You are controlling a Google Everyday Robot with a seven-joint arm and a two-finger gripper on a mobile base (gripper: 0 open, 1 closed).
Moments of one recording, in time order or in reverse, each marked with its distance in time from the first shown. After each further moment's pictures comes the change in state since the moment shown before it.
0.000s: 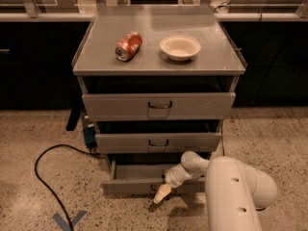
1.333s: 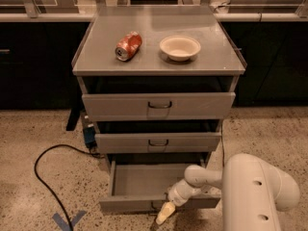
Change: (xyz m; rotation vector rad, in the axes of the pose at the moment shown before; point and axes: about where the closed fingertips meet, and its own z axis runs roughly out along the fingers) arm 0.043 0.092 -0.006 -0.080 0.052 0.067
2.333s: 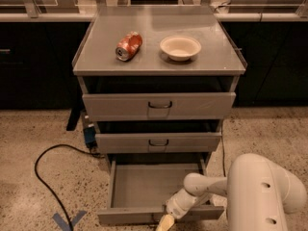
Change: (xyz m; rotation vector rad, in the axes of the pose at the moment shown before) arm 0.025 0.070 0.007 -0.121 0.037 0.047
